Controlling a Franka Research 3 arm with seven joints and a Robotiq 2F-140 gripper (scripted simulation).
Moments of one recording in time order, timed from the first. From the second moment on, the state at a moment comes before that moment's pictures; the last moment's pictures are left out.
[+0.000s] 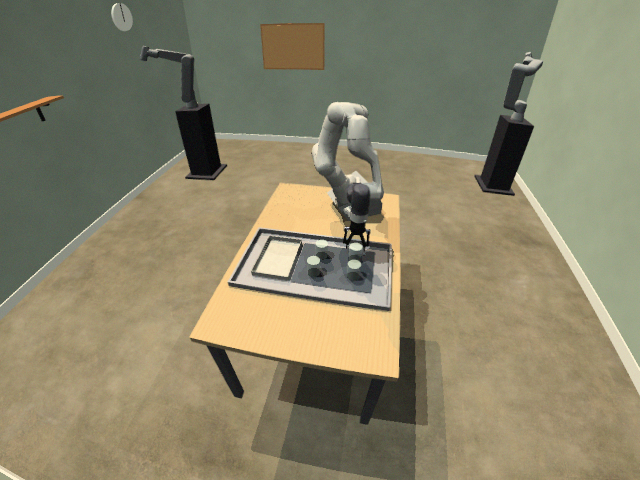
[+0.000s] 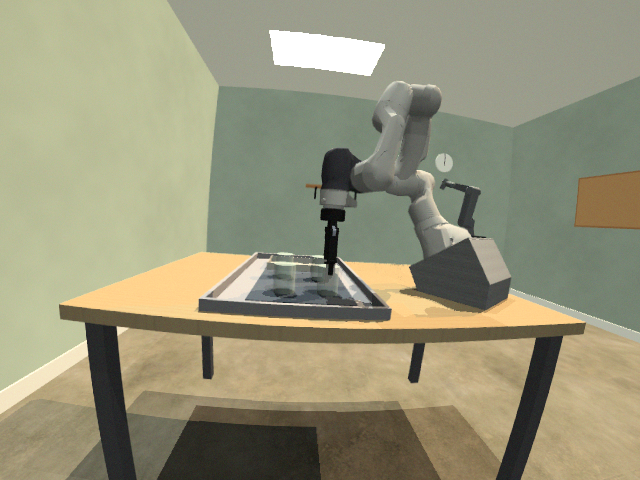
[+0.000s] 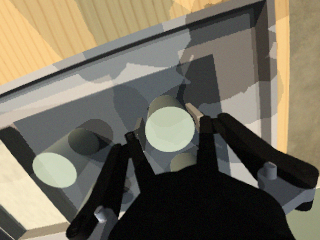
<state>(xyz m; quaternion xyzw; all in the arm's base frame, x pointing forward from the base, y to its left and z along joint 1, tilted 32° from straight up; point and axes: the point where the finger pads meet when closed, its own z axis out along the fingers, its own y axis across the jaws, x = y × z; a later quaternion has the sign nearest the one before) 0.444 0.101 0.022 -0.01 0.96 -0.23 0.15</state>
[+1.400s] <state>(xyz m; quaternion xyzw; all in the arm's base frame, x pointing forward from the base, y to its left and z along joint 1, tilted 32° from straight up) 0.444 0.101 0.022 -0.01 0.96 -0.23 0.15</state>
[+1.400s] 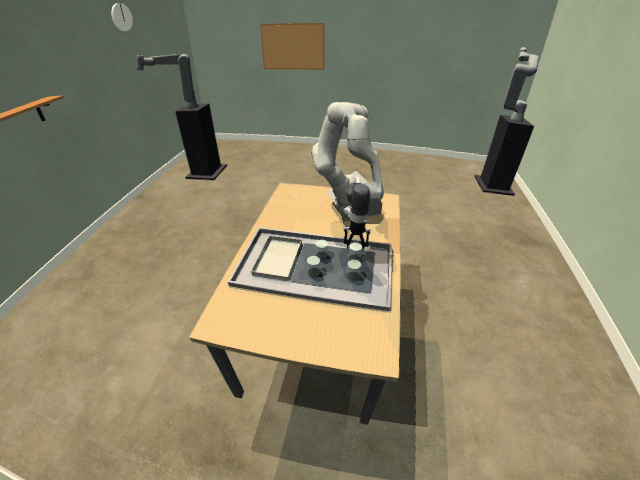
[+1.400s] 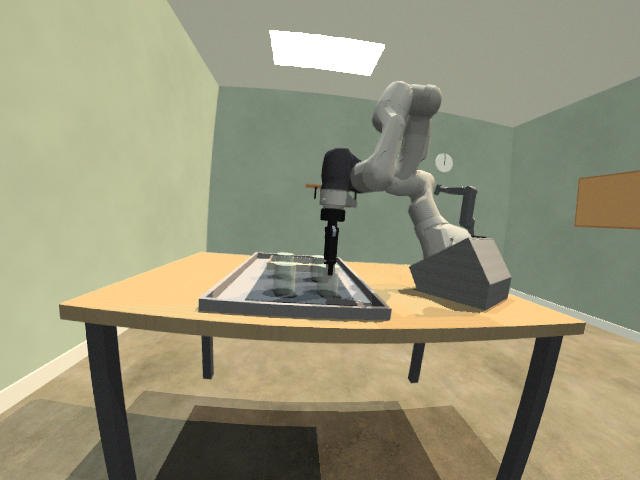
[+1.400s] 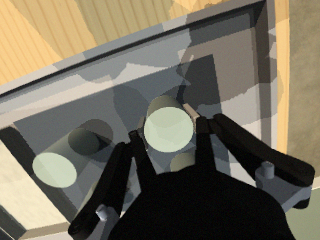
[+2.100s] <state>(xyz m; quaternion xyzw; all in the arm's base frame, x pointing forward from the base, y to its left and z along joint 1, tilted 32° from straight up) 0.444 0.102 0.022 -0.01 0.96 -0.23 0.15</state>
